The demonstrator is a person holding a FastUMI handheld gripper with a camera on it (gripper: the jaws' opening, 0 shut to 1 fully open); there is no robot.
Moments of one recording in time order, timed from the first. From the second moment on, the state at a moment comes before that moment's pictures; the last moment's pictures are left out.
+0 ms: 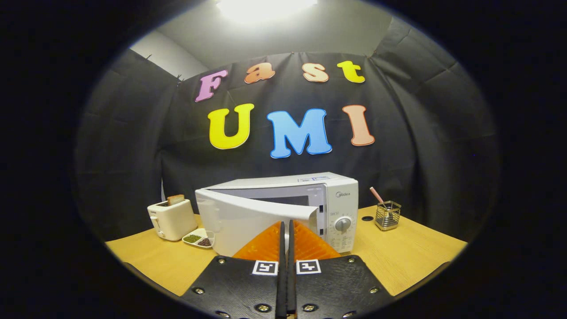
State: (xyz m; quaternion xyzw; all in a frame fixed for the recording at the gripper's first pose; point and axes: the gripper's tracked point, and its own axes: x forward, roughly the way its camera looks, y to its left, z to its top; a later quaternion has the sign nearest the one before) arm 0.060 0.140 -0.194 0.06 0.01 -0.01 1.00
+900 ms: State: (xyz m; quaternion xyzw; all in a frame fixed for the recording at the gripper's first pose) arm 0.182 0.086 -0.193 0.10 0.04 -0.01 0.99
